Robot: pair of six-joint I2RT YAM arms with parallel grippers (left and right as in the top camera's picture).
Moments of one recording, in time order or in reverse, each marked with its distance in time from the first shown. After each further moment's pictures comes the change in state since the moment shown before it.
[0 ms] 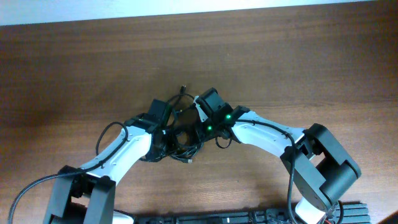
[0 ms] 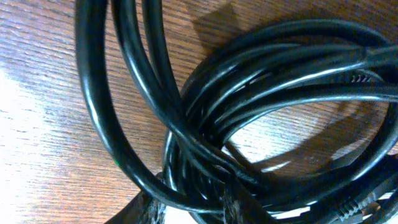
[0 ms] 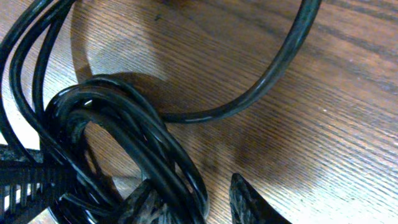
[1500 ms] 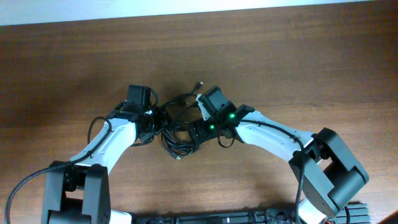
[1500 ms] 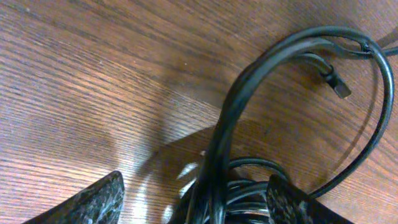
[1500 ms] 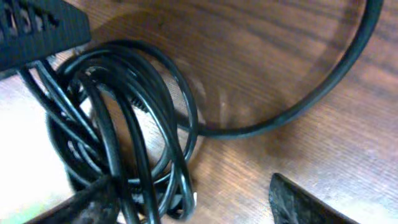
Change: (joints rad) left arm 0.186 0.040 0.048 0.257 0.080 -0.047; right arm -0.005 -0.050 0.000 -0.042 0.011 -0.003
